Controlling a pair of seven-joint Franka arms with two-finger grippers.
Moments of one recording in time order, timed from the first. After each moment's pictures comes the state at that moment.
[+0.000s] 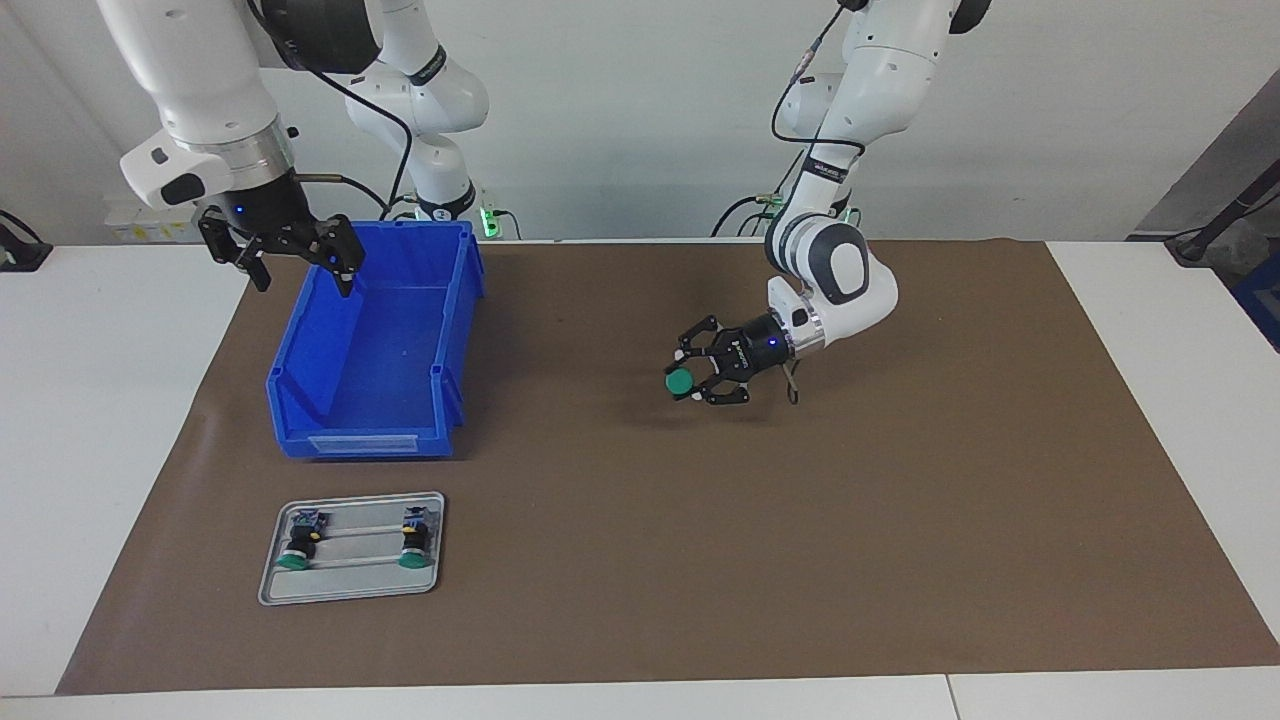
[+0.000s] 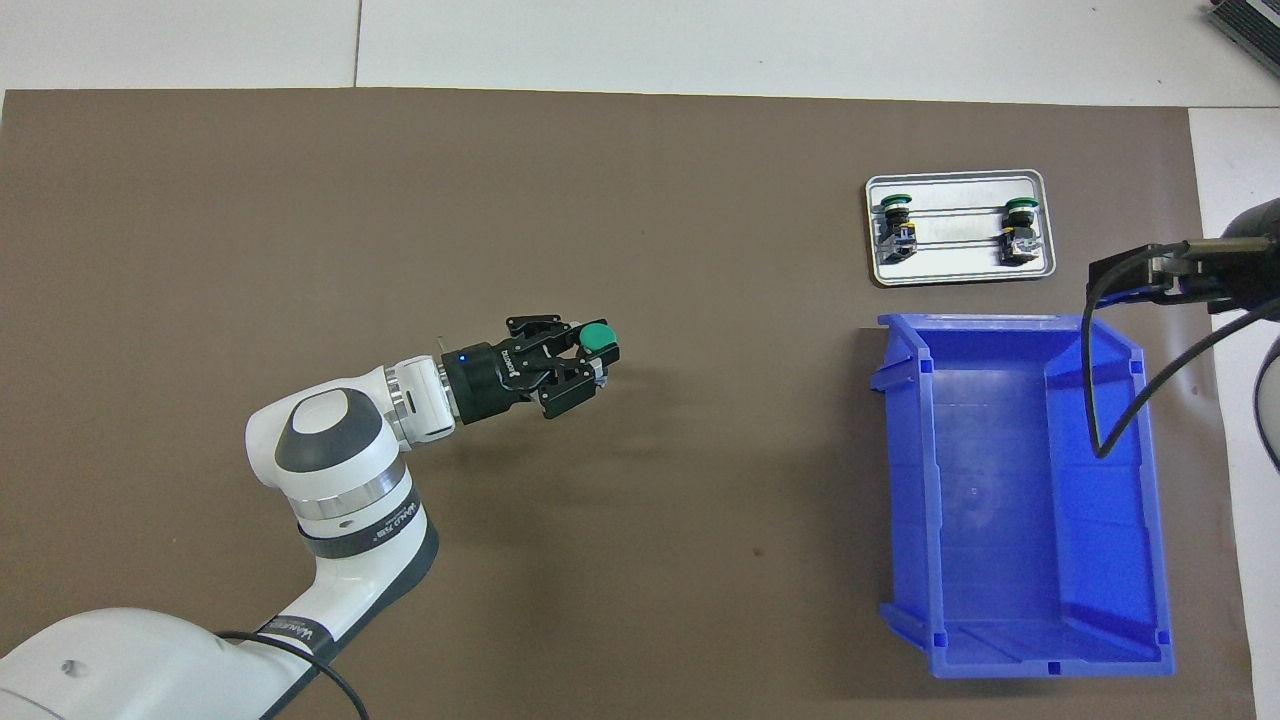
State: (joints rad) left arm -0.10 0.26 -0.32 -2.18 -1.98 2.22 1.91; right arm 0.05 0.02 -0.02 -1.55 -0.07 1.62 0.10
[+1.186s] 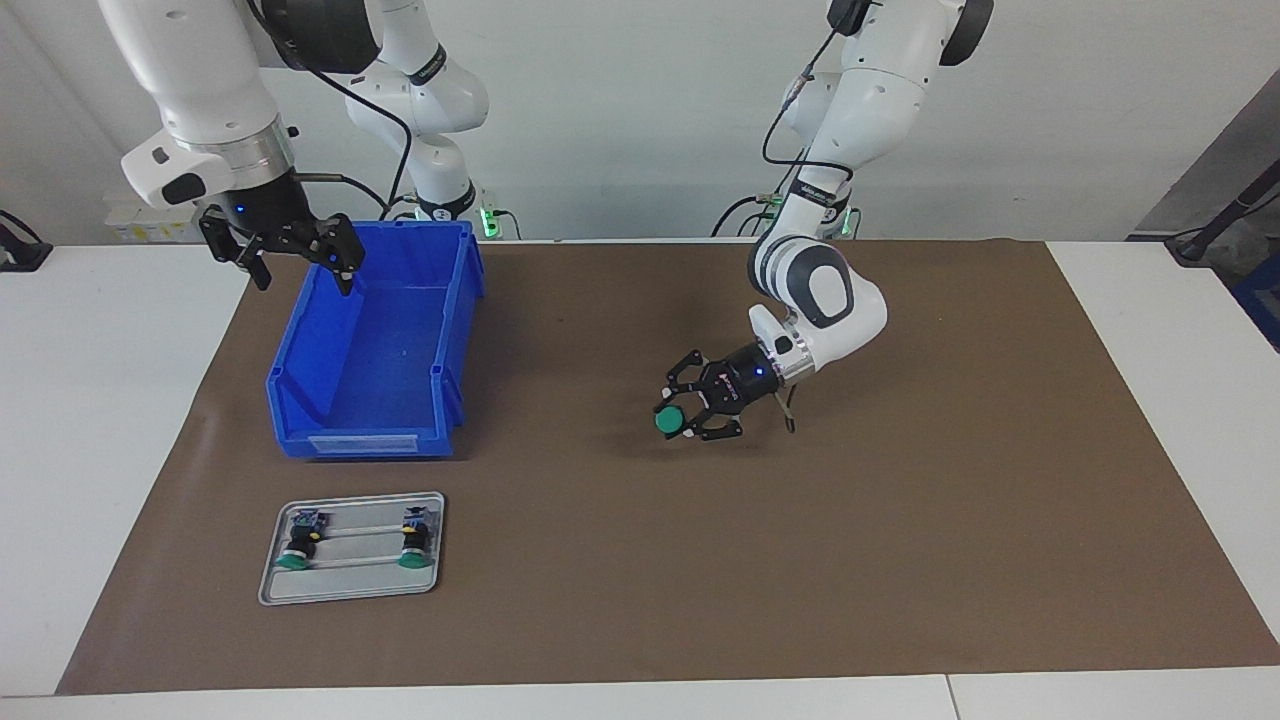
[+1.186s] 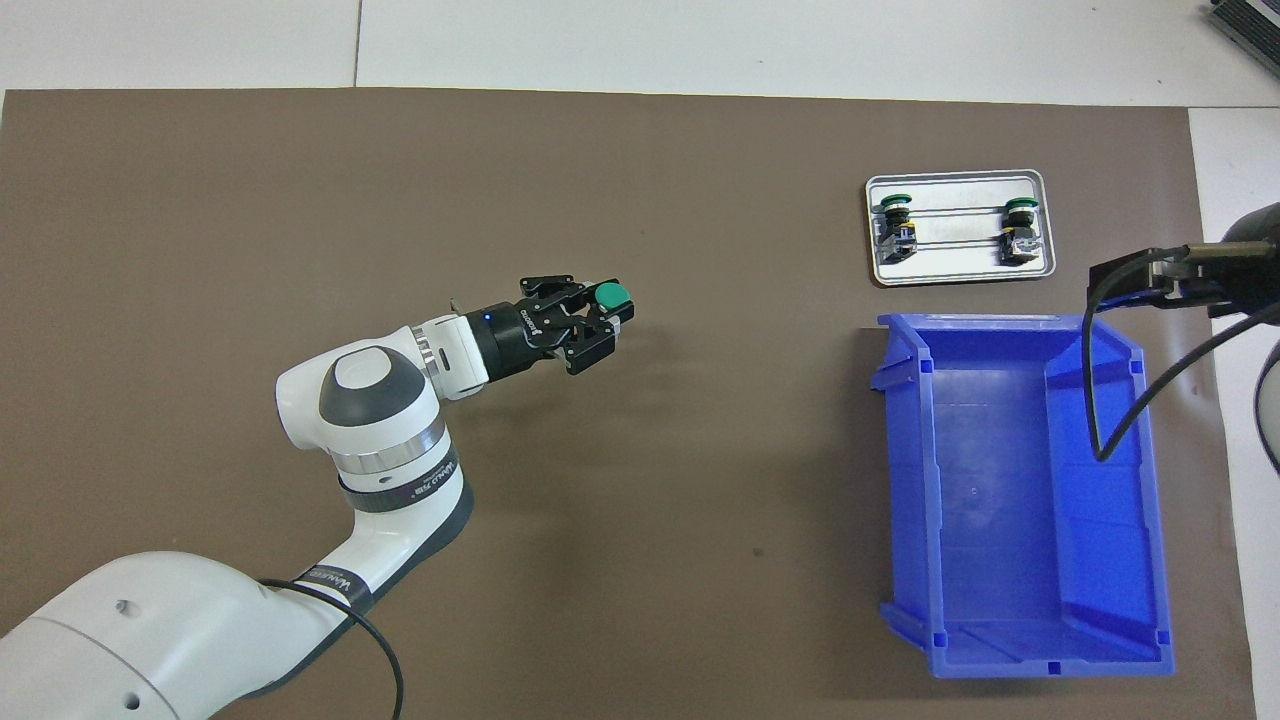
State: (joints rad) left arm -0.15 0.37 -0.32 -2.01 -1.94 2.38 1.92; right arm 0.05 0.01 -0.03 -1.57 -0.07 1.62 0.10
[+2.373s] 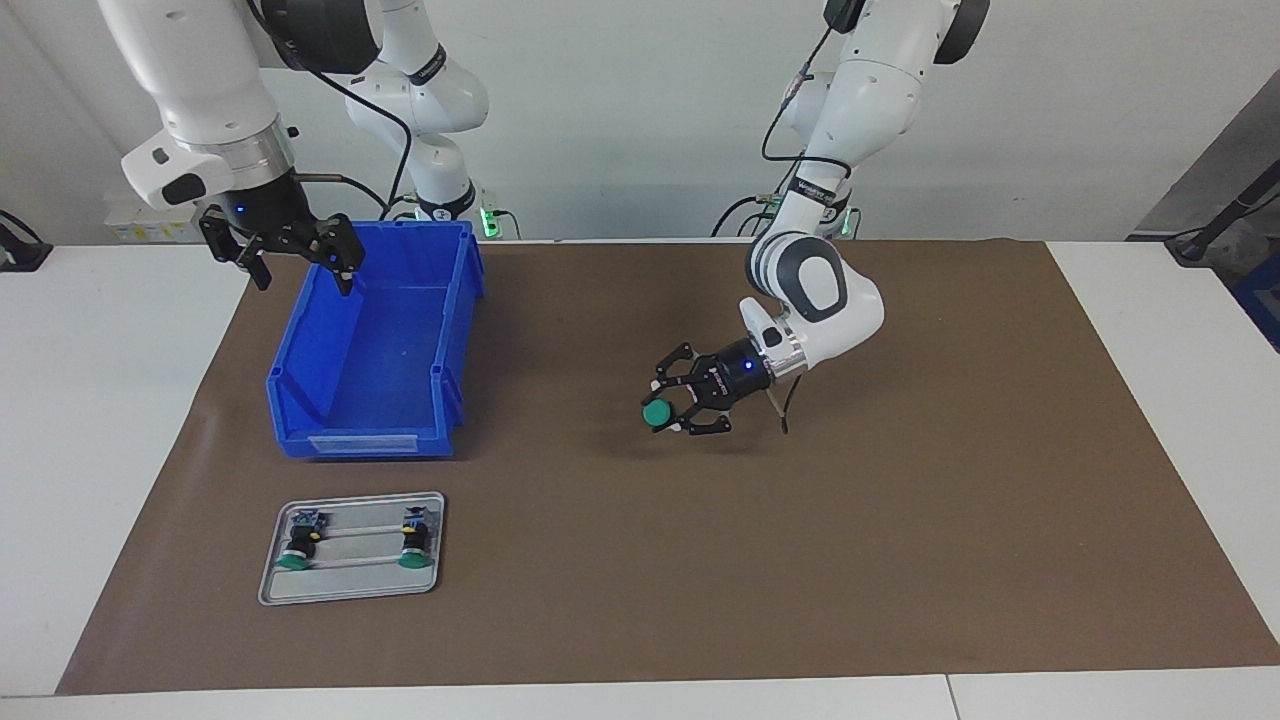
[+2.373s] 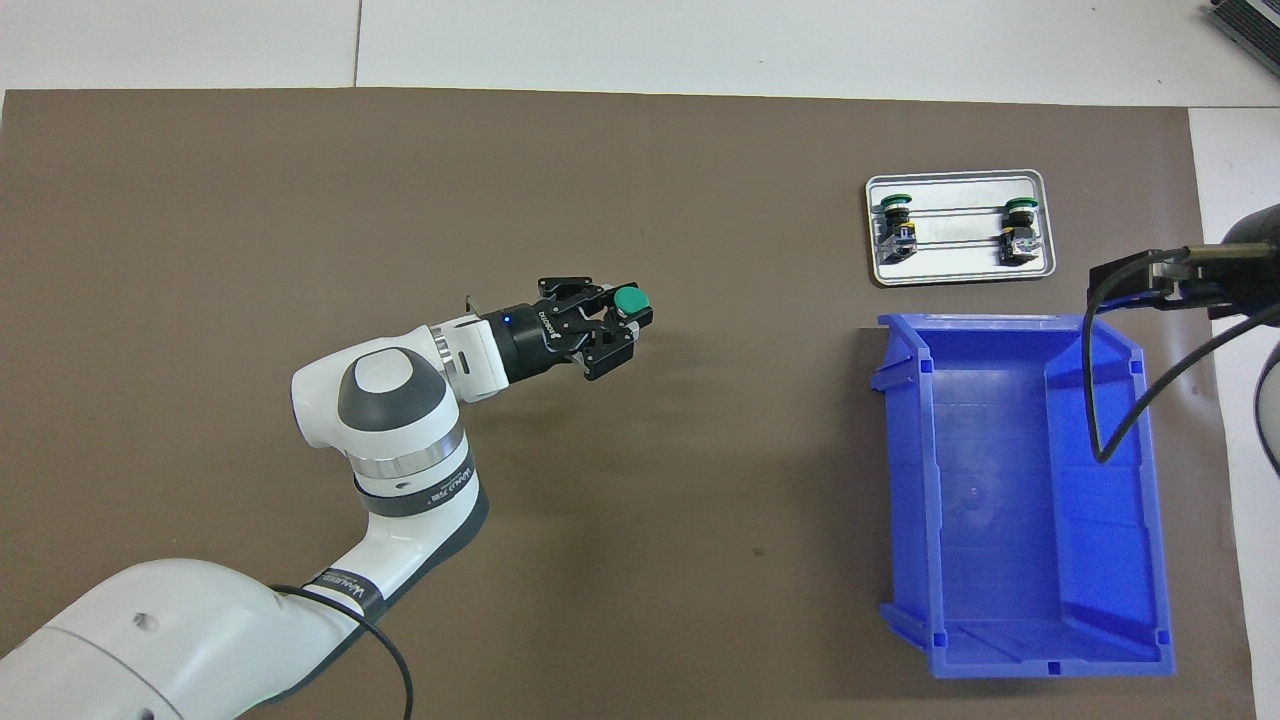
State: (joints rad) left arm -0.17 0.36 -0.31 -1.97 -1.84 2.38 1.92; right arm 0.05 0.01 -0.03 -1.57 -0.07 1.62 0.10
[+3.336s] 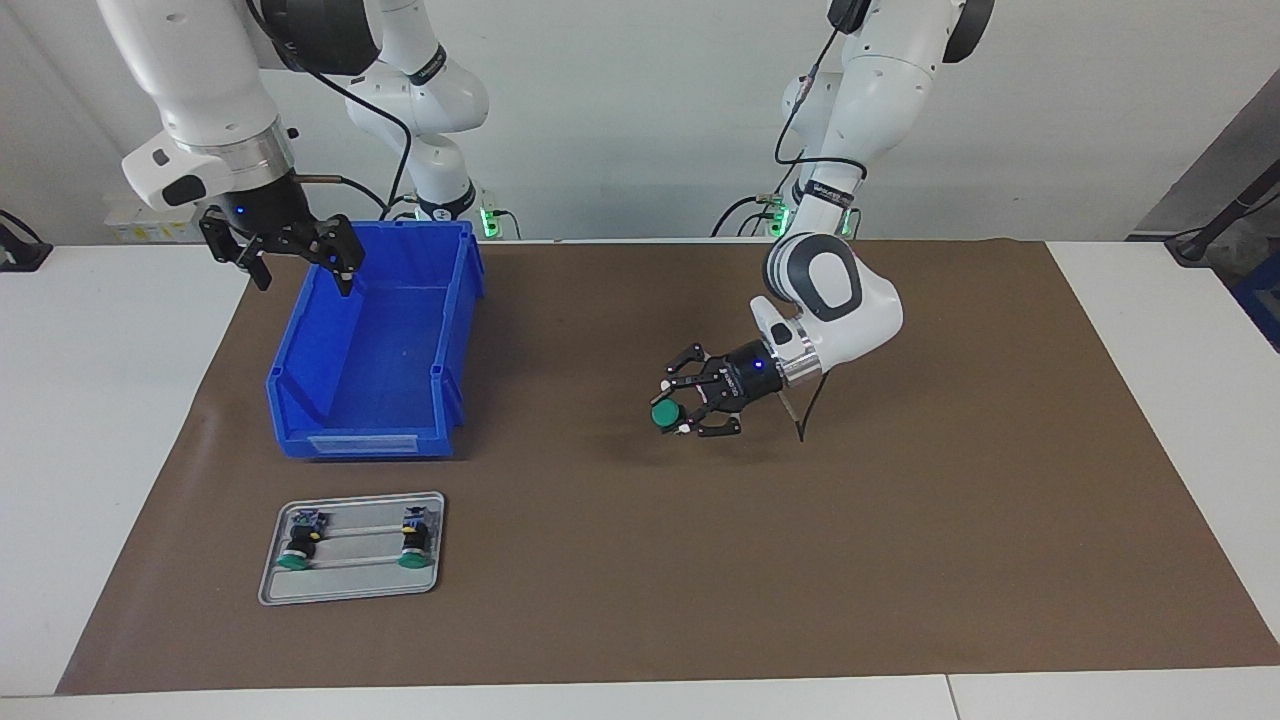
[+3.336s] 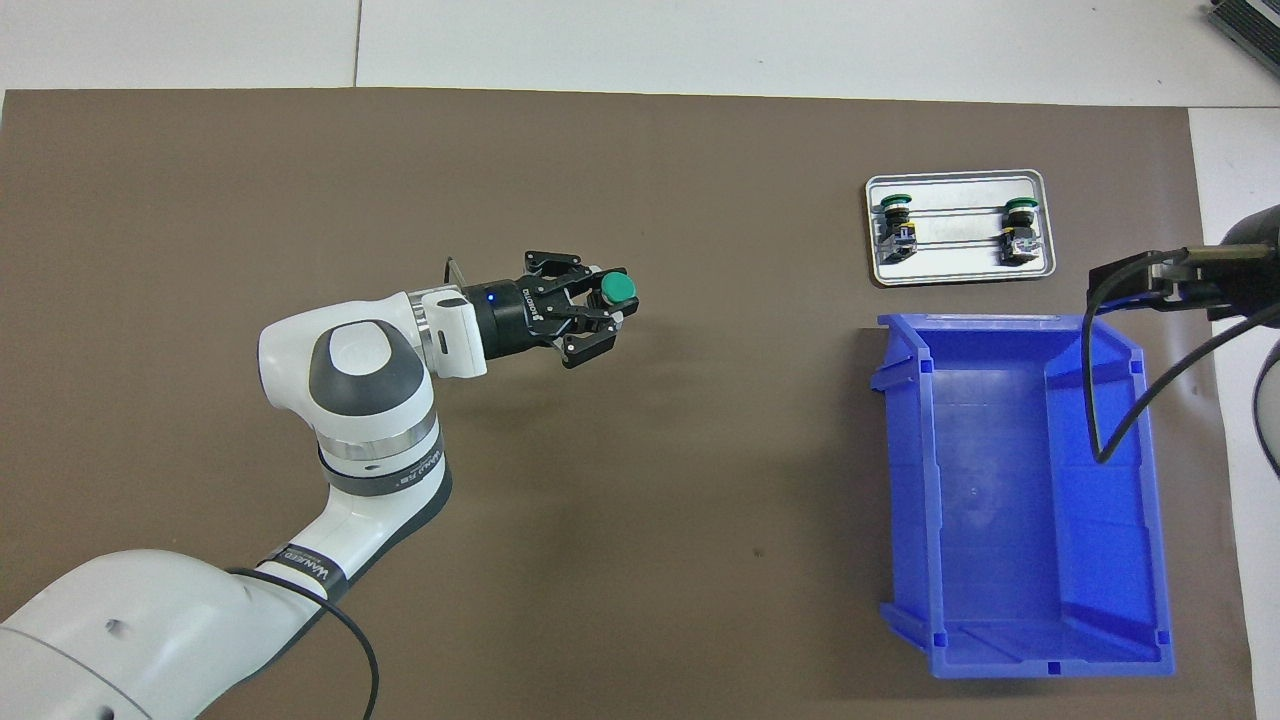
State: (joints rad) left arm -0.15 0.36 -0.31 -1.94 -1.71 2.36 1.95; right arm 0.05 0.01 -0.03 -1.57 -0.07 1.62 0.10
